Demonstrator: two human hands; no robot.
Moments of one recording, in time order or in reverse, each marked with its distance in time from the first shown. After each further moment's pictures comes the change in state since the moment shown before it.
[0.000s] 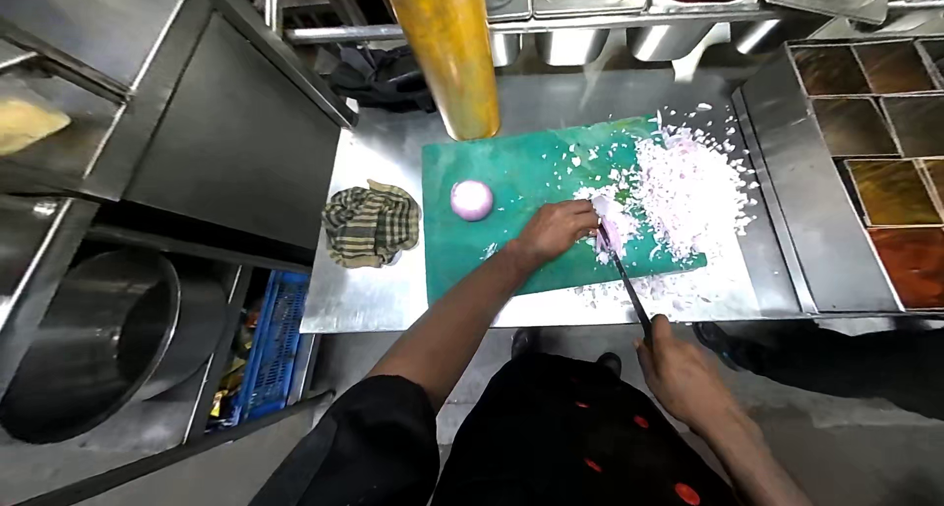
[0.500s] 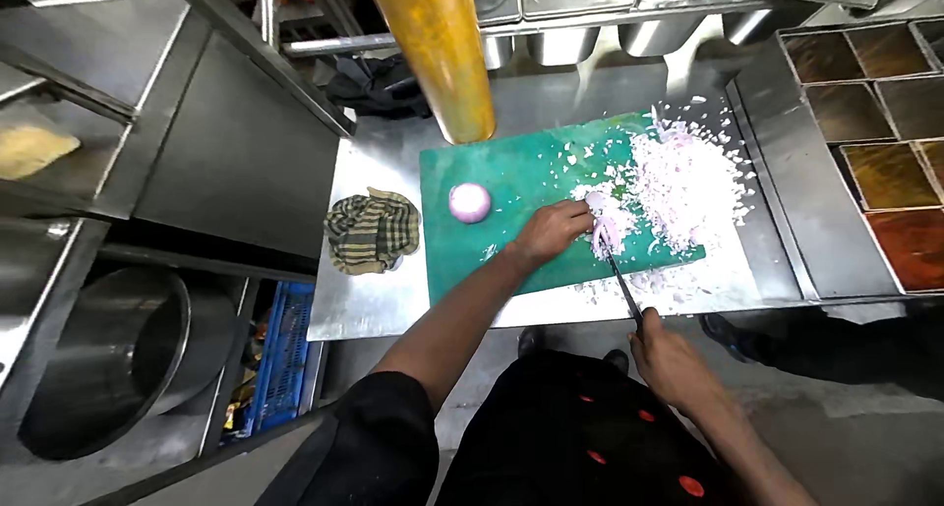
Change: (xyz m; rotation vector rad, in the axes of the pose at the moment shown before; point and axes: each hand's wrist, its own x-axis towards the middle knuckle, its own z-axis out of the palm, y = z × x) left_hand -0.005 -0.002 0.004 0.045 0.099 0.089; right_hand 0.014 0.002 0.018 0.015 -0.049 0.025
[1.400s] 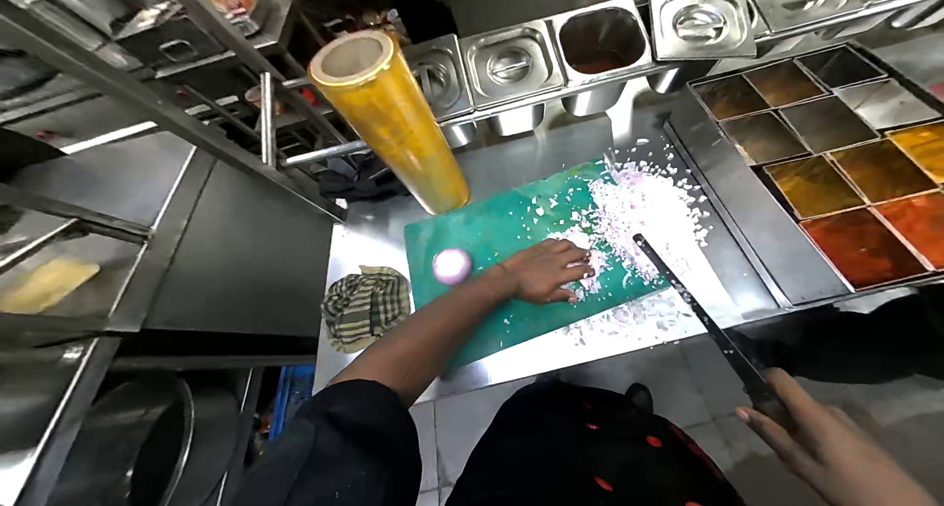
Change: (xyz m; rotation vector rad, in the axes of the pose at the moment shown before) left_hand 0.046 -0.011 -0.027 0.053 -0.700 0.297; right_hand -0.090 0.123 -0.032 0.317 0.241 -0.098
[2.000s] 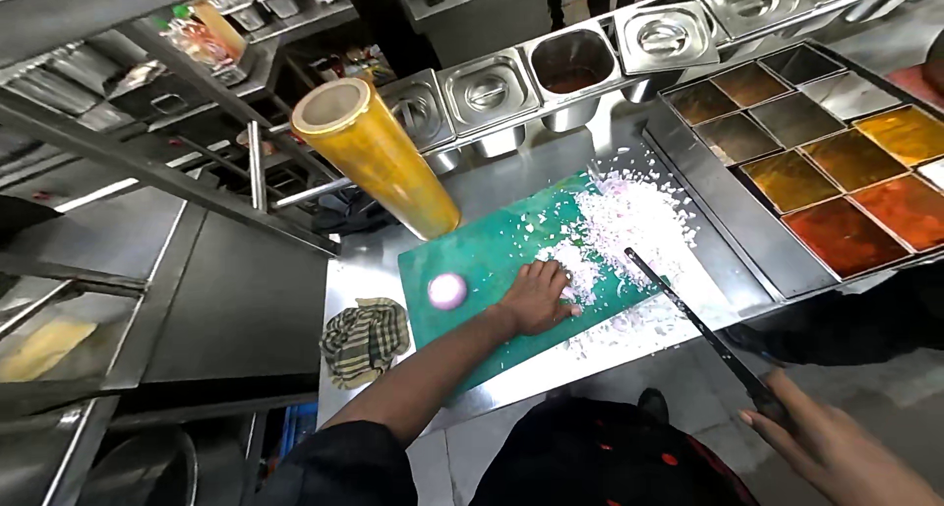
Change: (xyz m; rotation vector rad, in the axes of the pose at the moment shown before) left_hand -0.003 0.038 0.005 -0.028 -0.068 -0.504; right_hand -0.002 0.005 0.012 -0.063 0.059 -0.001
